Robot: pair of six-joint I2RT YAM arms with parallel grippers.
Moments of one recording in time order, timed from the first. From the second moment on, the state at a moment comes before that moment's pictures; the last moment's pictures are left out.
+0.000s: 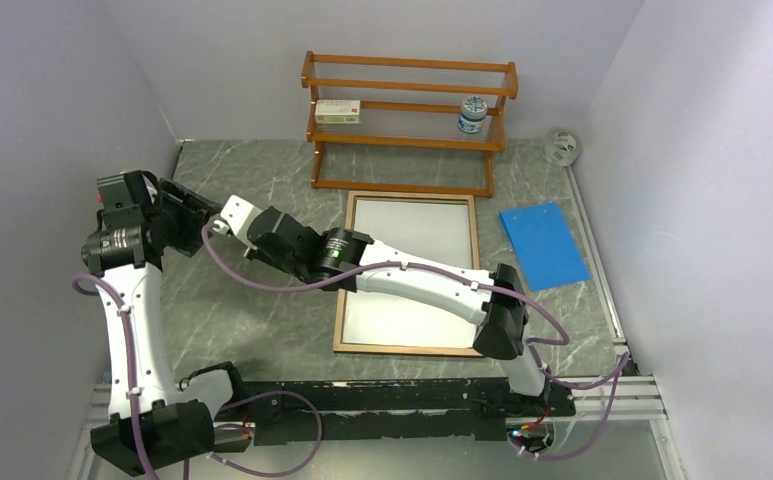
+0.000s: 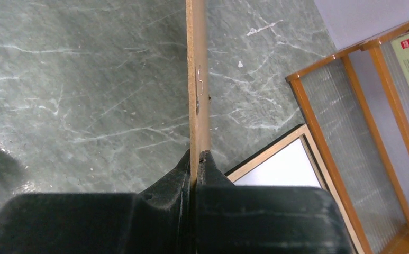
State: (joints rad) left arm 0.30 1.04 1.27 -0.94 0.26 -0.84; right arm 1.25 2.02 2.05 -0.60 0.40 -0.16
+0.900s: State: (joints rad) left arm 0.30 1.16 1.36 -1.00 0.22 -0.76; right arm 1.25 1.89 1.88 -0.57 0.09 -0.18
